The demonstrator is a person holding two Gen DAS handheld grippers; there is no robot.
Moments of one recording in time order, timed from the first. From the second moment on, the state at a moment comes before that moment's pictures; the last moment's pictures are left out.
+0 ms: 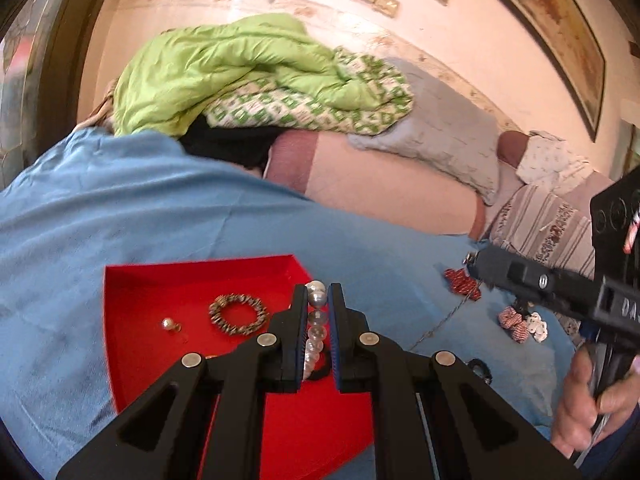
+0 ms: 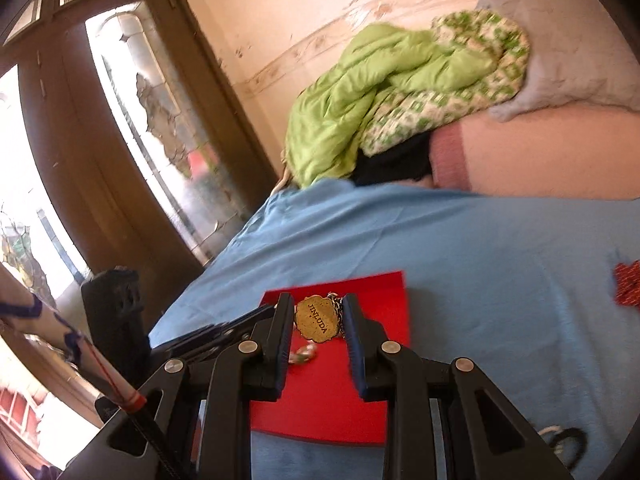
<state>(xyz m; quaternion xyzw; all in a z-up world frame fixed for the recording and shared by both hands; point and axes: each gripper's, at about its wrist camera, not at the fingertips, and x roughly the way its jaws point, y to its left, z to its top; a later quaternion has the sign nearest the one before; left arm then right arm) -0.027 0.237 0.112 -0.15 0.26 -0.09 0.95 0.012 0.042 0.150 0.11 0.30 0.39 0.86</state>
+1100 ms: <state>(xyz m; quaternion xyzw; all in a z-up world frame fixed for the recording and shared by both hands) 0.020 0.253 0.041 -0.17 0.40 0.00 0.90 0.038 0.087 0.037 0.04 0.44 0.34 0.83</state>
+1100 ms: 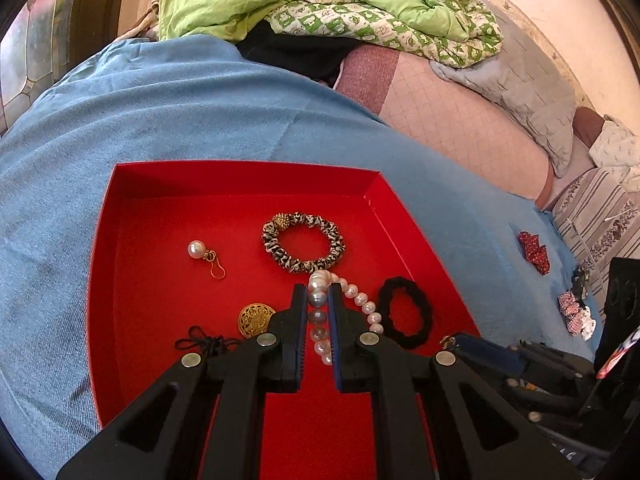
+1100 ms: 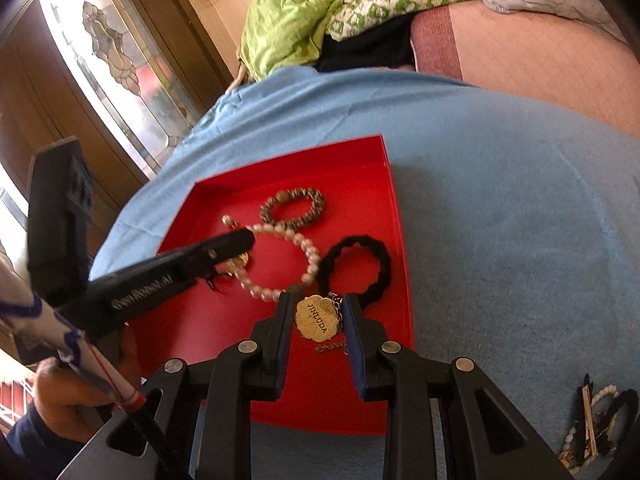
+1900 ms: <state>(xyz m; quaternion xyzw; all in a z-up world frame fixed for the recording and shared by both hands) 0.020 0.247 0.044 -0.16 0.40 0.01 0.90 0.035 0.094 0.025 0.01 0.46 0.33 0.83</state>
